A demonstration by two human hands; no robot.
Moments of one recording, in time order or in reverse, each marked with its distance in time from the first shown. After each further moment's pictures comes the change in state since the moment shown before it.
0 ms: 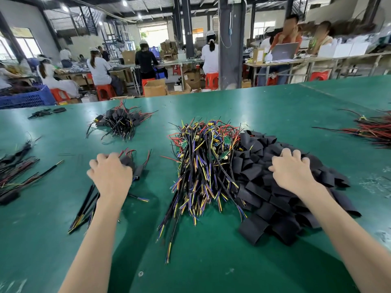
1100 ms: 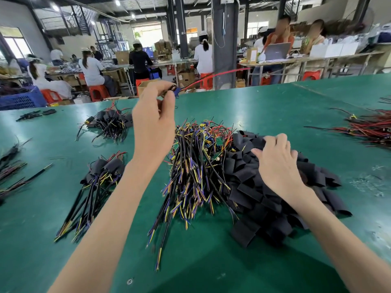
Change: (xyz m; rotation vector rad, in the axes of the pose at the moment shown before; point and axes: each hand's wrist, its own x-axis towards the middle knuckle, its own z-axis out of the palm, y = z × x) left_hand -0.025 0.139 -0.073 -0.927 0.183 0.599; right_hand -0.009 -0.018 -0.017 0.329 0.376 0.062
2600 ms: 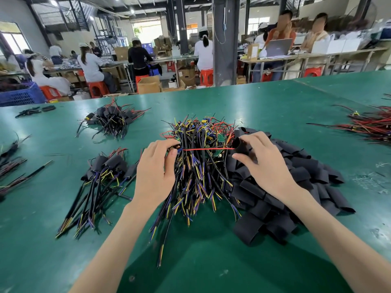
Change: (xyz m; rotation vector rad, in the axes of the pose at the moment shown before) left_hand -0.084 -0.054 -0.012 0.204 -0.217 0.067; right_hand -0.010 -0.018 -0.008 0.499 0.021 -0.299
